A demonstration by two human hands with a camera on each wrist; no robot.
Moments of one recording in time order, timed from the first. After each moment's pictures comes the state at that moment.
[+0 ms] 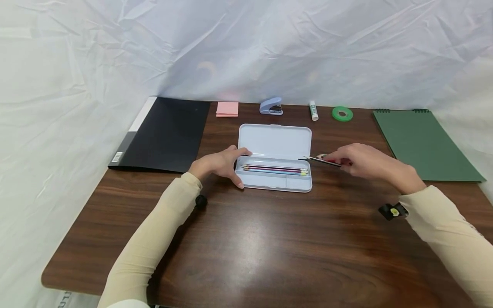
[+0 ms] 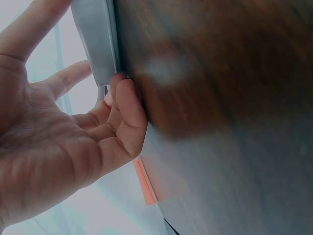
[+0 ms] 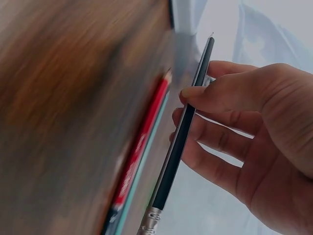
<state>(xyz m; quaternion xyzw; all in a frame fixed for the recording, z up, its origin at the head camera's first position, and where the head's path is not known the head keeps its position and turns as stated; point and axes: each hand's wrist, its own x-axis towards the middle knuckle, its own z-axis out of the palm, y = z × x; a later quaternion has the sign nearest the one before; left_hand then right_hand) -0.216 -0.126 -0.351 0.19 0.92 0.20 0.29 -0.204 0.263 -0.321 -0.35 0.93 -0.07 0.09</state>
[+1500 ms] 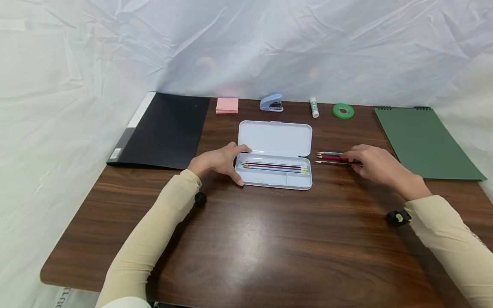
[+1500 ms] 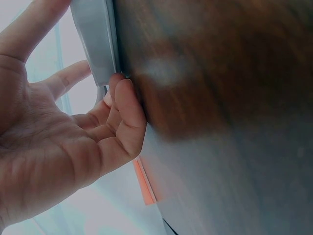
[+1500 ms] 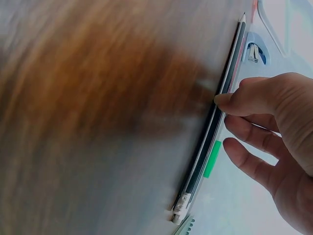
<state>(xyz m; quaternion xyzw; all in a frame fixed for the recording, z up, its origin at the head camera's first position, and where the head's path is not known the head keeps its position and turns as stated) -0.215 -0.126 -0.349 0.20 0.91 0.21 0.29 -0.203 0.303 -0.360 -0.31 0.95 -0.04 -0.02</state>
